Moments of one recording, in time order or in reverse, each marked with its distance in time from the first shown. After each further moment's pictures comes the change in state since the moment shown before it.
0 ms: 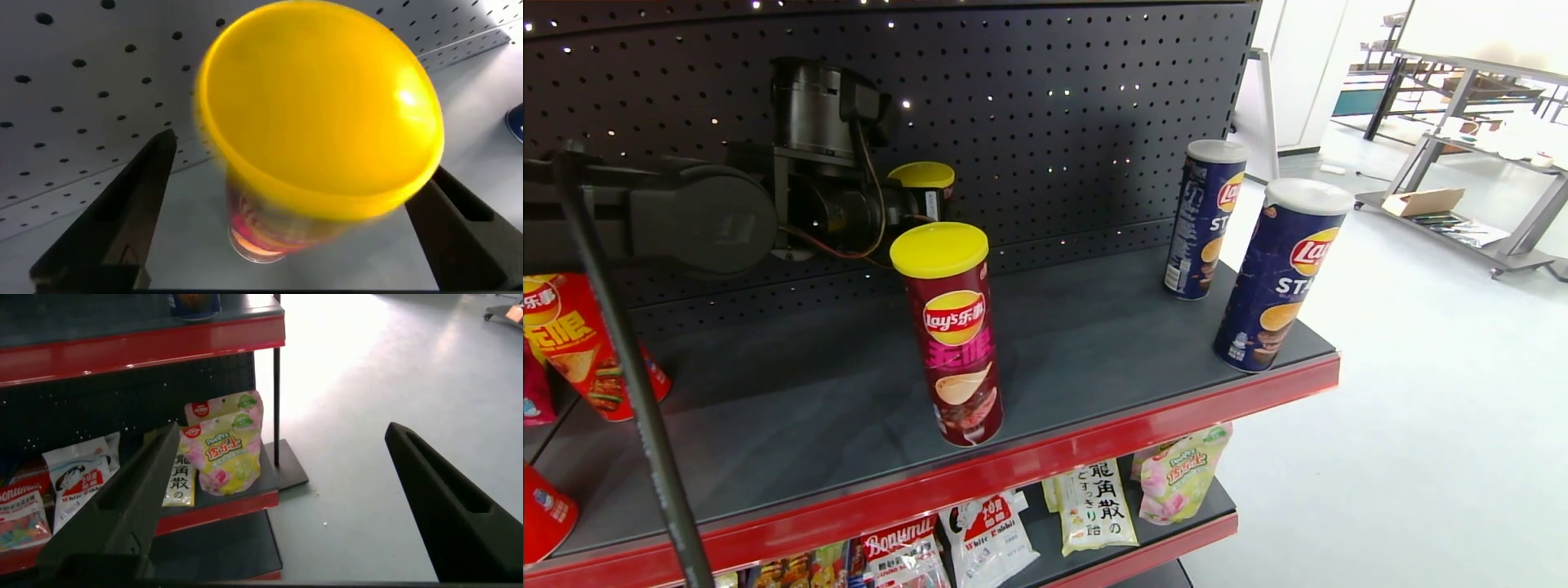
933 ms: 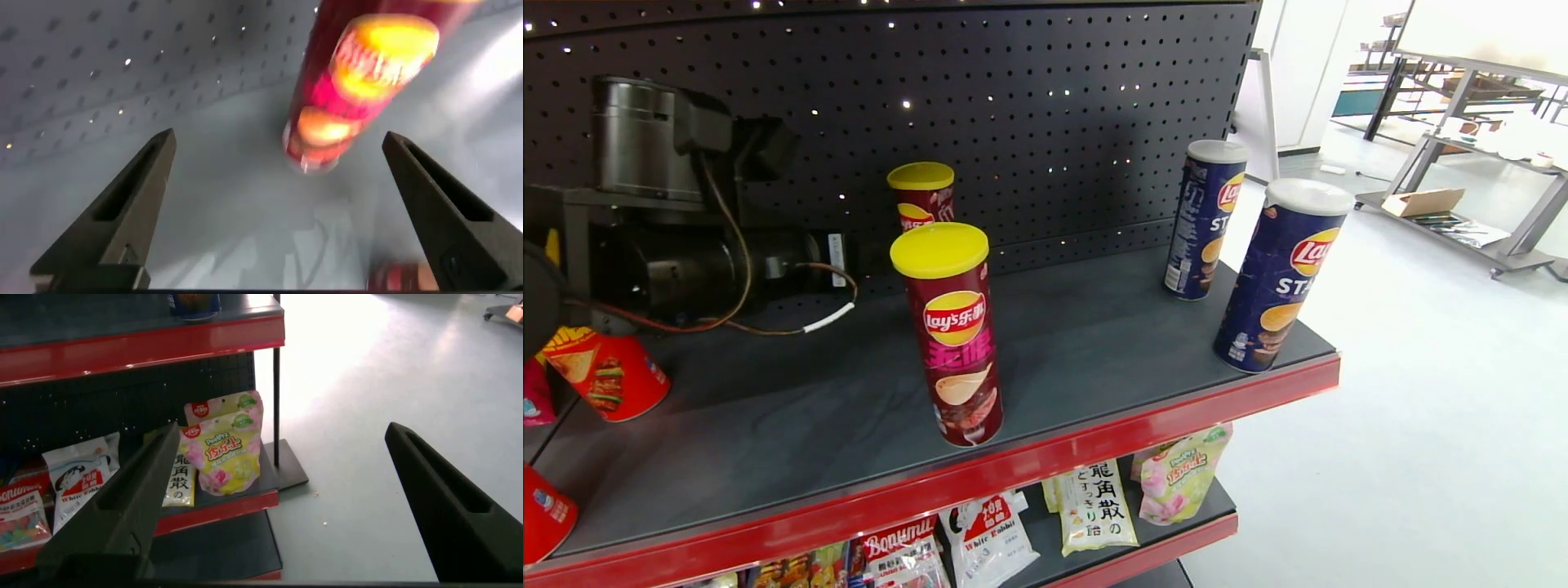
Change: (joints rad) left arm 0.061 -0.320 0.384 -0.006 -0.018 0.004; right arm -0.001 0.000 0.000 0.000 0.000 0.000
